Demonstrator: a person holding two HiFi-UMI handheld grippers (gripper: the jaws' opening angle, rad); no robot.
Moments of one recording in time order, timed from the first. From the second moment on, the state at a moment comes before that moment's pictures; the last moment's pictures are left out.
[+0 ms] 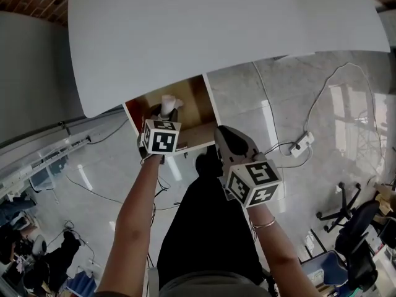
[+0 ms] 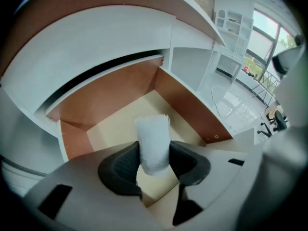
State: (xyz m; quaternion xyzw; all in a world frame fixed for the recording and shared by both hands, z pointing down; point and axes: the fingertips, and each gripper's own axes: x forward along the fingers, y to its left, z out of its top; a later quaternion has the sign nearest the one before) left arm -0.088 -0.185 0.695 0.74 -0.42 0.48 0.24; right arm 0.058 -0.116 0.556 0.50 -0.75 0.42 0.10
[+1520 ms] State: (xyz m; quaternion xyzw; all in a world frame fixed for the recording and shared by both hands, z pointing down) left arm -0.101 -0.161 0.472 0.79 -0.49 0.32 0.18; right arm 0.026 -0.122 0.442 0.48 -0.81 0.32 0.11
